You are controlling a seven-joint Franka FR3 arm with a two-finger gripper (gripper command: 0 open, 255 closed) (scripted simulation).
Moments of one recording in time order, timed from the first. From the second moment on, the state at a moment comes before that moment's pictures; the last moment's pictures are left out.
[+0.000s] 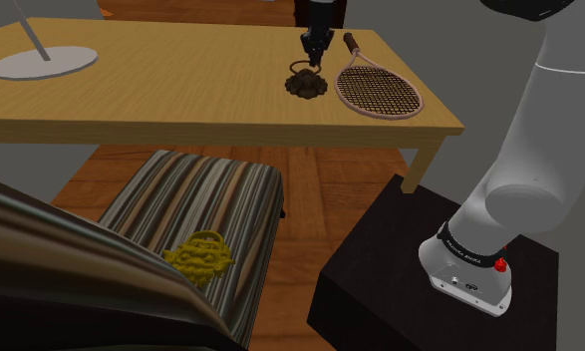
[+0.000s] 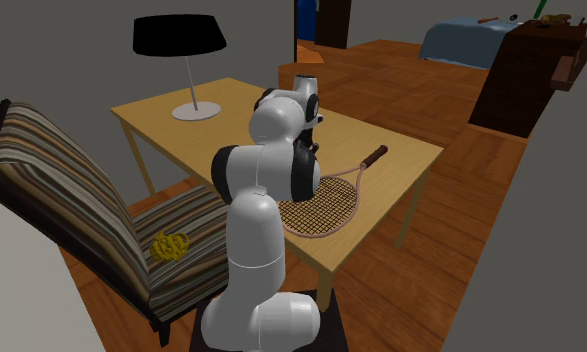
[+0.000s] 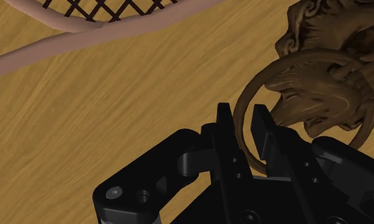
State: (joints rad) arm -0.07 0.25 -0.24 -1.57 0.09 1.80 -0.23
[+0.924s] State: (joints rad) arm -0.08 0.26 -0.25 -1.37 0.09 1.61 -0.23
